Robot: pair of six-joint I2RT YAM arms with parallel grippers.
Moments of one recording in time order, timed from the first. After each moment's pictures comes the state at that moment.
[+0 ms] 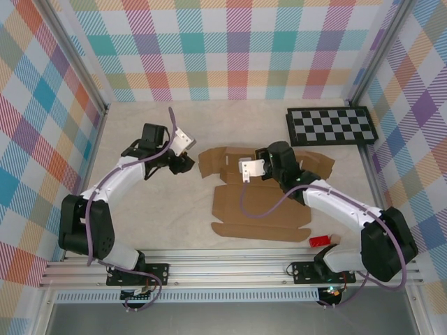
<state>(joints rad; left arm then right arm) -0.22 1.49 1.06 -0.44 0.41 0.48 0.62 1.31 0.81 0.00 0.15 -1.40</state>
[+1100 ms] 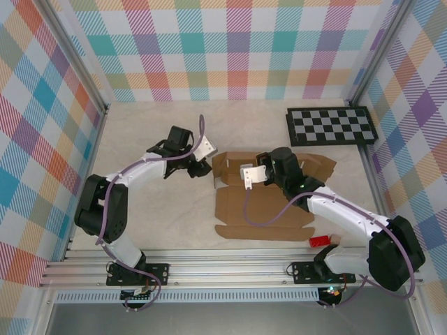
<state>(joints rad) -0.41 1.67 1.12 -0.37 0.35 0.54 0.64 1.24 0.76 -0.02 0.16 -1.43</state>
